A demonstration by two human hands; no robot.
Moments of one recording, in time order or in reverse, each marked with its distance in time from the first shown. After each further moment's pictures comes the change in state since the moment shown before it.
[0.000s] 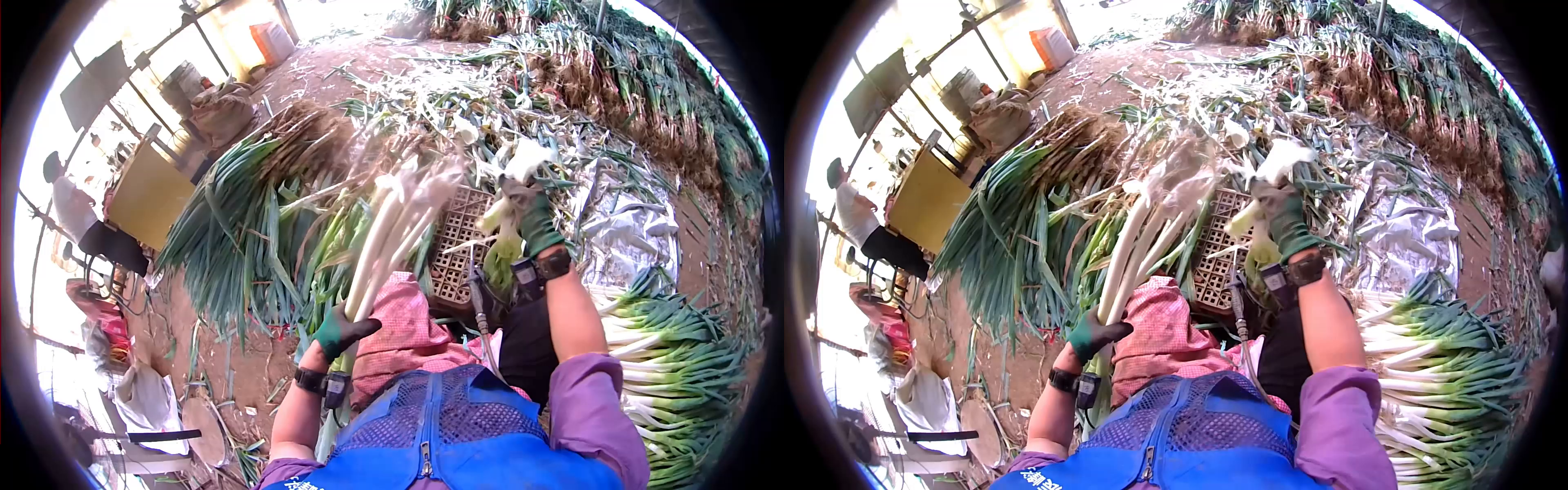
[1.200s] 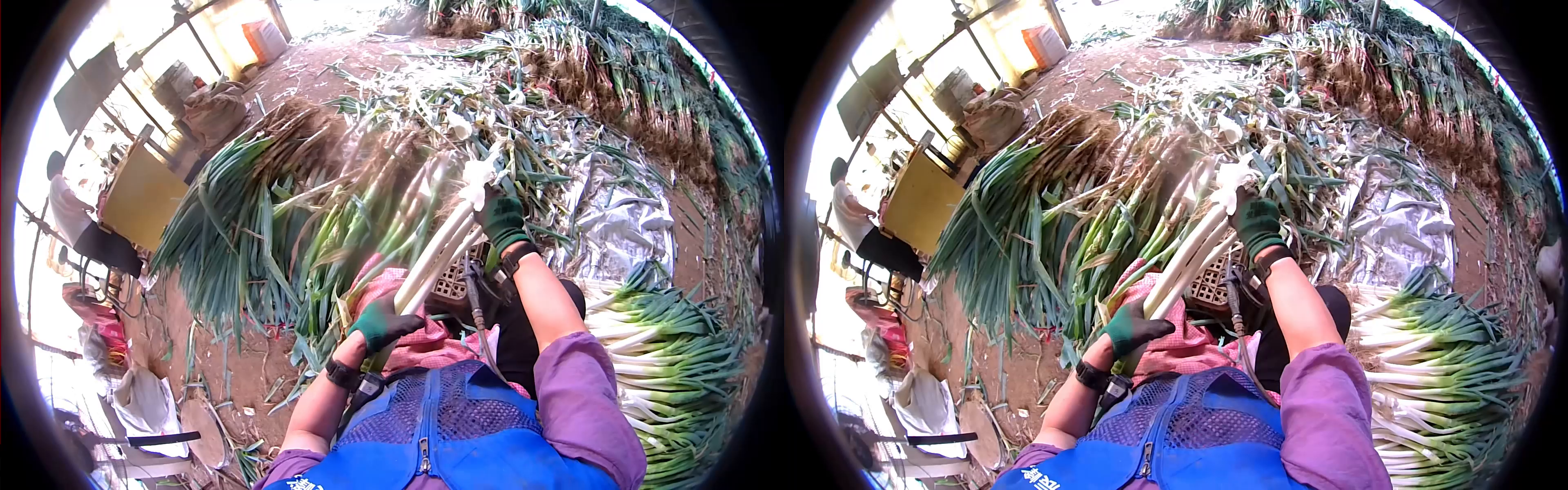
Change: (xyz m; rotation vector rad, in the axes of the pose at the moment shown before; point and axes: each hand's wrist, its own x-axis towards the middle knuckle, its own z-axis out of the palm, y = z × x) left_hand 0.013 0.042 0.068 0.125 -0.236 0.047; right_hand -0.006 0.047 0.021 -1.488 0.165 -0.237
